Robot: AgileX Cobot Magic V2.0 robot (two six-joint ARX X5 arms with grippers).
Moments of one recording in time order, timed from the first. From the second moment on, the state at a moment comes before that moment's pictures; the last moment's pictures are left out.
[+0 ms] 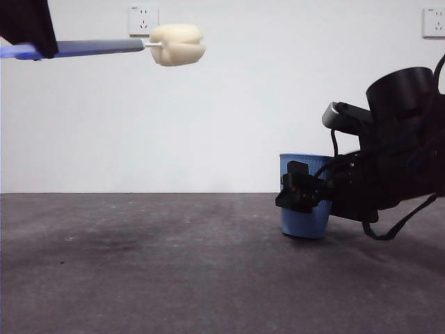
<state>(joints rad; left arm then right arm) -0.57 1.03 1.09 -0.96 -0.05 -0.09 0.39 1.90 0.56 1.06 -0.08 0.10</state>
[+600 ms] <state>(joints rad) -0.57 1.08 1.09 -1.05 -0.05 0.22 0.49 1.40 0.73 -0.11 0.05 -0.24</state>
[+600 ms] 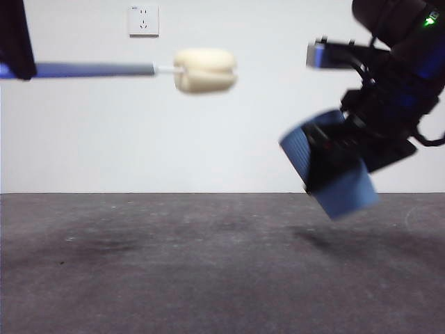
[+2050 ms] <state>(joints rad) -0.68 1.29 1.09 -1.13 0.08 0.41 0.86 1.40 0.88 -0.43 0.63 -1.00</state>
